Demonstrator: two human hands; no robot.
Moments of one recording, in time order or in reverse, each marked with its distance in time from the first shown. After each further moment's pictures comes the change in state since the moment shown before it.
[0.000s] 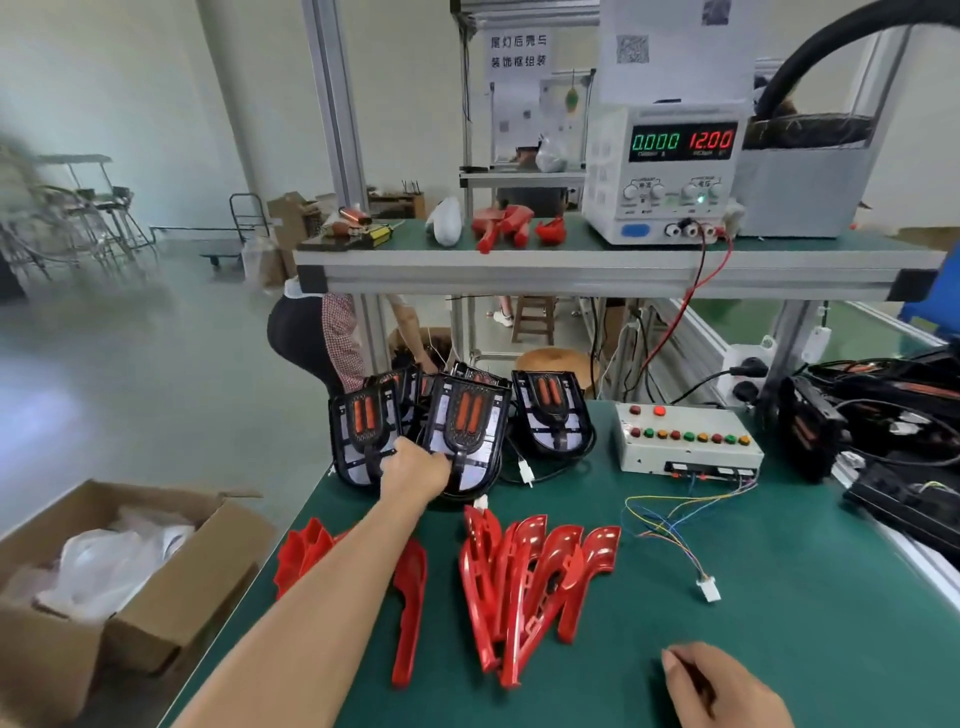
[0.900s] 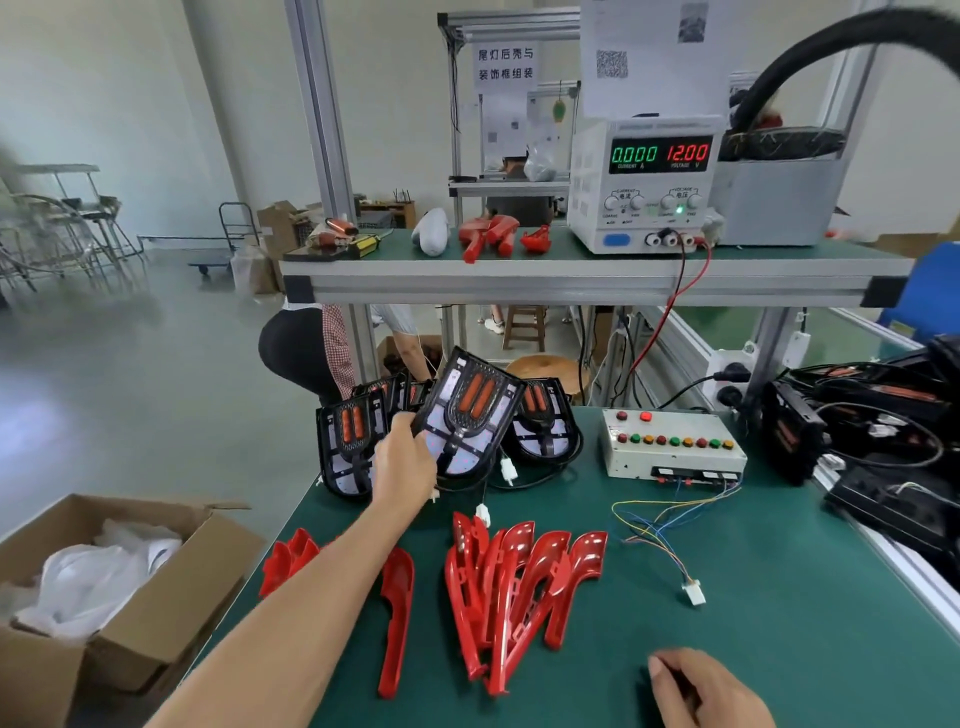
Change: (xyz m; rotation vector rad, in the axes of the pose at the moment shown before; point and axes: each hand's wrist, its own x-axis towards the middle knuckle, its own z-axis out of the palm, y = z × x) left_hand -0.009 0.006 -0.006 -0.115 0.200 0.396; right_hand 0.001 -0.009 -0.004 -0.003 -0.025 -0.012
